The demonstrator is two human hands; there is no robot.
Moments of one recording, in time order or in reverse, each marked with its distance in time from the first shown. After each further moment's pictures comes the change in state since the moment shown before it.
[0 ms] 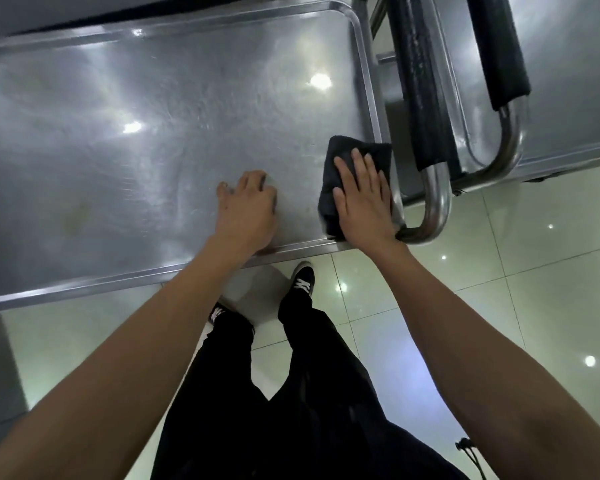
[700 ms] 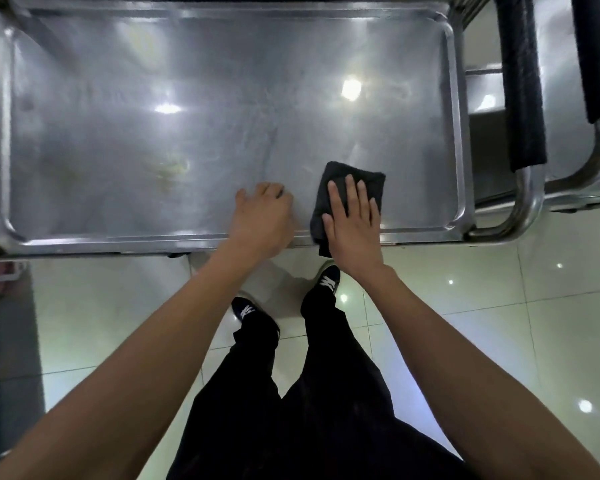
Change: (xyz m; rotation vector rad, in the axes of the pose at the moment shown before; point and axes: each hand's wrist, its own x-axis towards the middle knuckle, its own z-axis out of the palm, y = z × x) left_hand -0.093 -0.097 0.001 -0.057 -0.005 -0.053; right_hand -0.058 -0.144 0.057 -0.094 -0.020 -0.111
